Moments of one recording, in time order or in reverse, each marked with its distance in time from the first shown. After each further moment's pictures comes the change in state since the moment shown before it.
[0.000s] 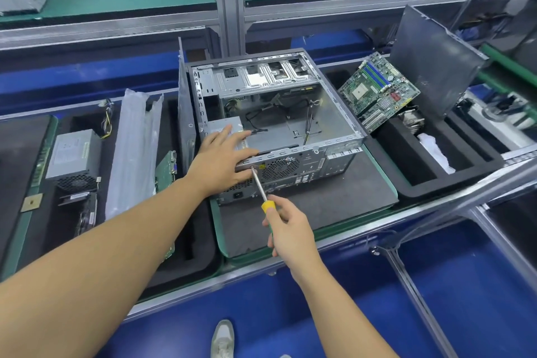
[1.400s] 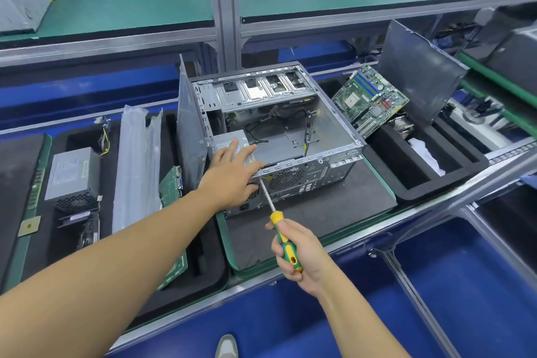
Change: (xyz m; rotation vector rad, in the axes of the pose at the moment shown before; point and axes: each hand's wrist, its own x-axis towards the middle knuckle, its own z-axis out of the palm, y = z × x) left_hand -0.001 0.004 -0.008 0.023 -0.100 0.017; right_hand -0.004 0.009 -0.003 0.457 -0.248 0.263
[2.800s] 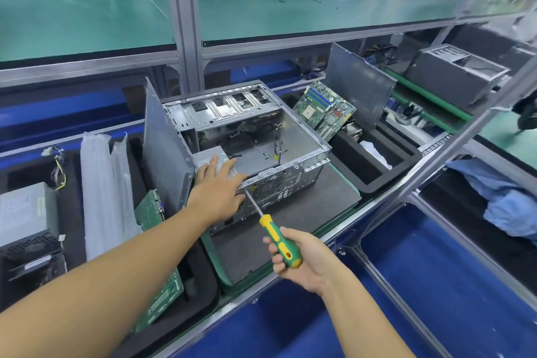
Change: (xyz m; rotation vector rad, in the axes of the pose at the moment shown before) left_hand -0.001 0.002 -0.004 -0.062 -0.012 0.015; right_hand -0.032 -0.014 0.025 0.269 0.206 0.145
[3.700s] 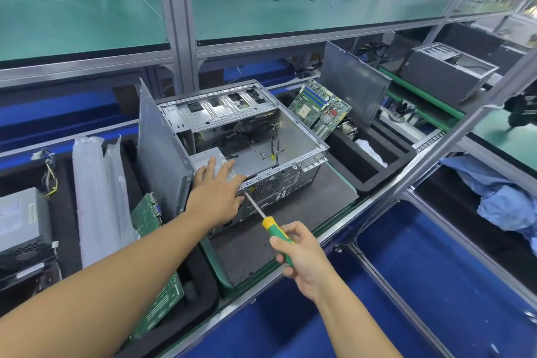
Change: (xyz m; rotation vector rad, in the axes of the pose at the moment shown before) left_hand 0.000 0.002 0.000 0.021 -0.007 -0.003; right_hand 0.014 0.017 -0.003 -0.282 0.212 -0.348
